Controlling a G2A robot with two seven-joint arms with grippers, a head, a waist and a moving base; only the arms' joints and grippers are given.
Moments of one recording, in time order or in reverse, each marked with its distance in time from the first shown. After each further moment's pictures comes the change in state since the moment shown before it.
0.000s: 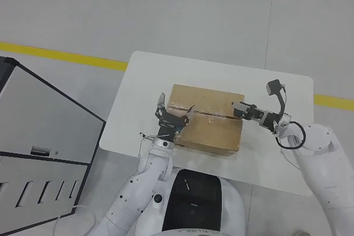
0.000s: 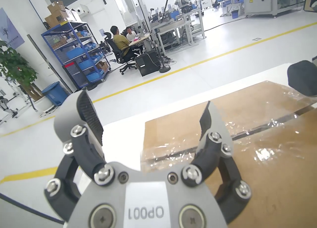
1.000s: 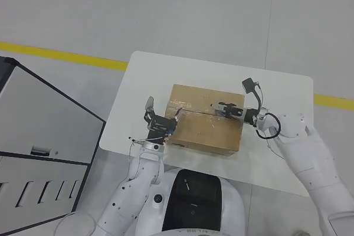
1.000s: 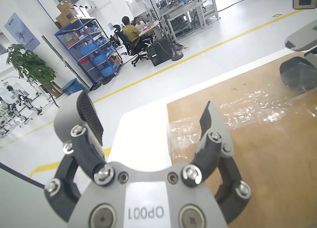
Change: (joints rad) left arm 0.076 0.019 -0.073 -0.059 0.099 0.001 -0.060; right arm 0.193 -0.059 -0.210 0.208 -0.015 -0.013 0.032
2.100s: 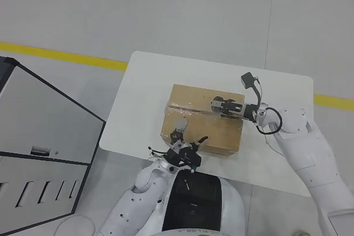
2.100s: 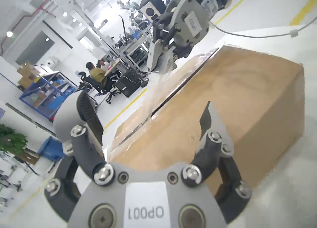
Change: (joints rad) left arm 0.036 0.025 0.112 0.065 0.285 -0.088 0.196; right arm 0.021 -0.007 0.008 -0.042 0.031 0.052 0.030
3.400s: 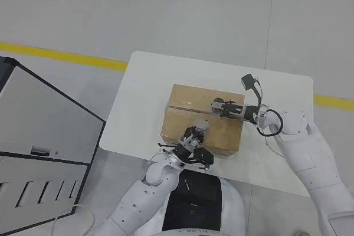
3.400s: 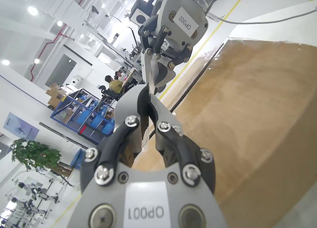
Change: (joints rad) left arm -0.137 -0.024 0.108 0.146 0.105 0.172 -0.061; right arm -0.024 0.000 0.020 -0.015 -0.004 -0.003 0.003
